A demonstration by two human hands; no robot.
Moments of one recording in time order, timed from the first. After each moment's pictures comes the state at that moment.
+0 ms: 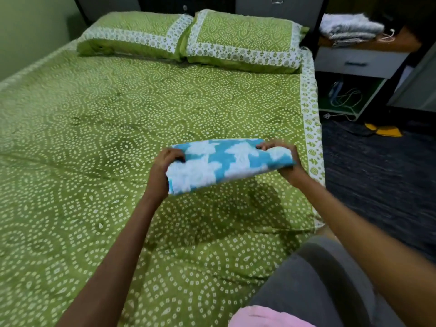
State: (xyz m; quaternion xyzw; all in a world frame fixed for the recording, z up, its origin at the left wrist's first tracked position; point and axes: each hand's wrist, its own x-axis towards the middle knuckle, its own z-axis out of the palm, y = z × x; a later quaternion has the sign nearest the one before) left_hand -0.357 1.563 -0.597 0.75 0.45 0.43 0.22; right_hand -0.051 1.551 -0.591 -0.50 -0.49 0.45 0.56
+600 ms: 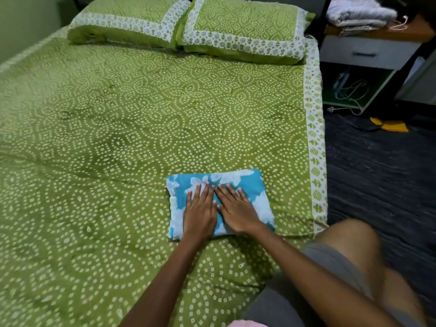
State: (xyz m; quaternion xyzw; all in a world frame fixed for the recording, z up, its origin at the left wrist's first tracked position) left_hand -0.266 1.505 -0.686 0.78 0.60 0.13 0.14; right_hand -0.145 1.506 -0.670 -0.61 -0.75 0.25 0.02
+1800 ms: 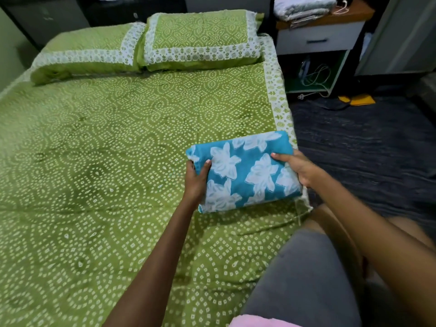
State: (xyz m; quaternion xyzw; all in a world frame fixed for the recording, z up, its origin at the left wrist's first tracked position) left_hand -0.214 1.569 -0.617 0.48 0.53 0.43 0.56; right_hand 0.037 1.527 -0.605 -0.61 -0.20 0.59 0.49
